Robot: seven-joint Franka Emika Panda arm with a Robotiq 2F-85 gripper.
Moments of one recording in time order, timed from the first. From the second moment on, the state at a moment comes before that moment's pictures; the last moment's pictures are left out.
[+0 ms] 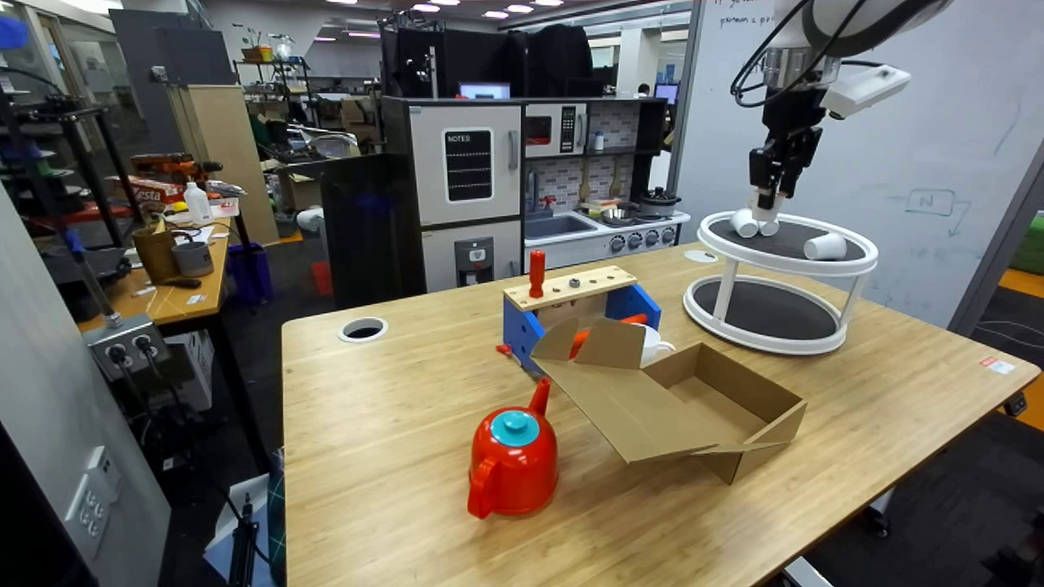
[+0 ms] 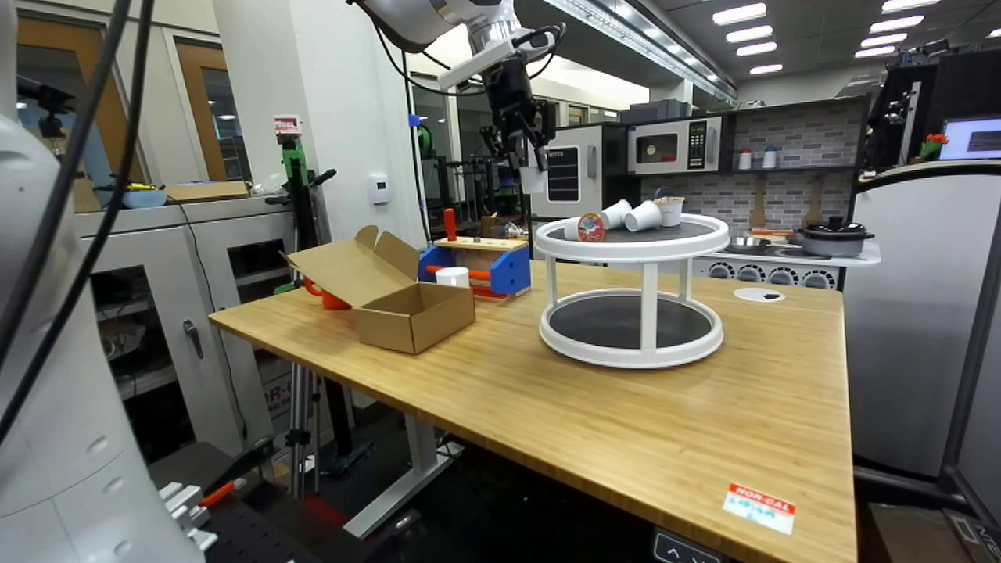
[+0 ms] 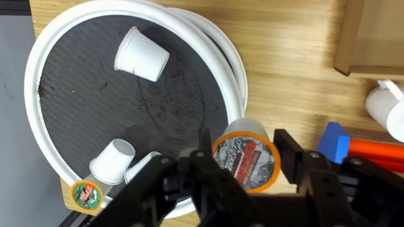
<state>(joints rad) 0.01 0.13 -0.04 -1.80 -0.24 1.98 0.02</state>
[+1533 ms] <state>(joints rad) 0.09 0.02 0.09 -2.03 -0.12 2.00 -0.29</state>
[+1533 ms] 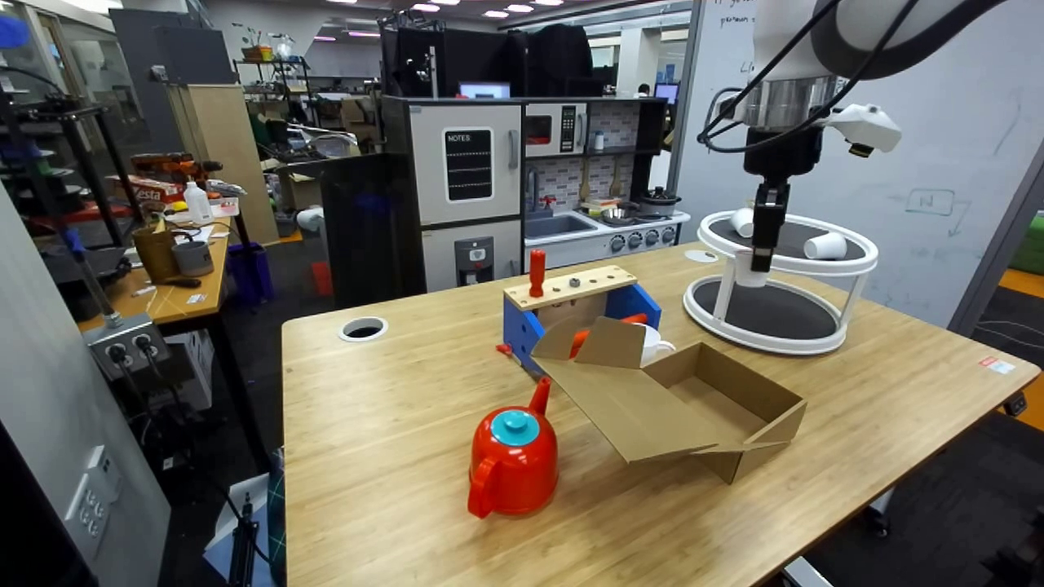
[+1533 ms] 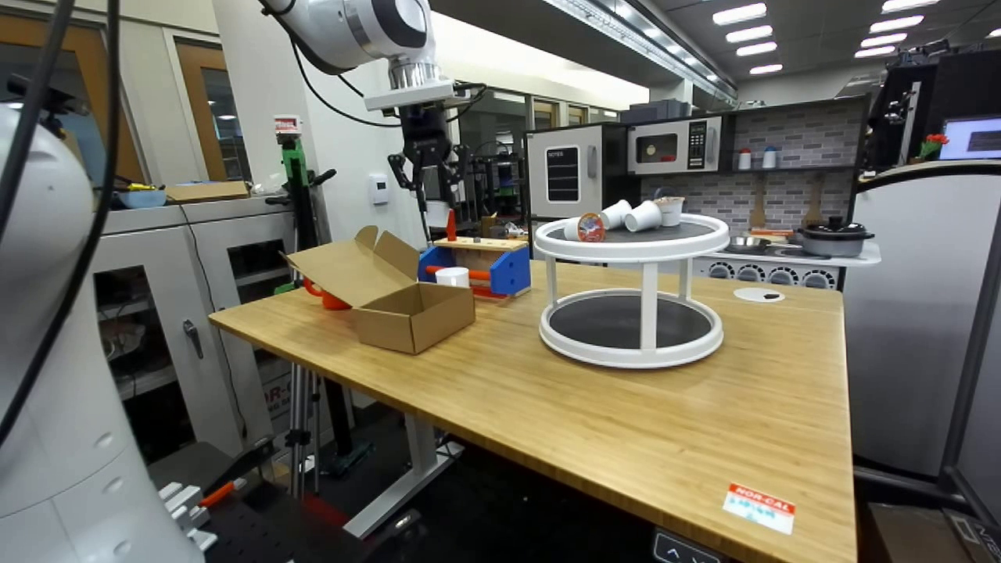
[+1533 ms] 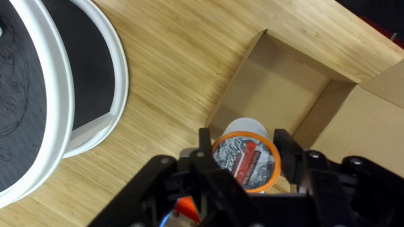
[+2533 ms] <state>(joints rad) 0.09 0.12 0.07 -2.07 -0.13 2.02 -0.35</state>
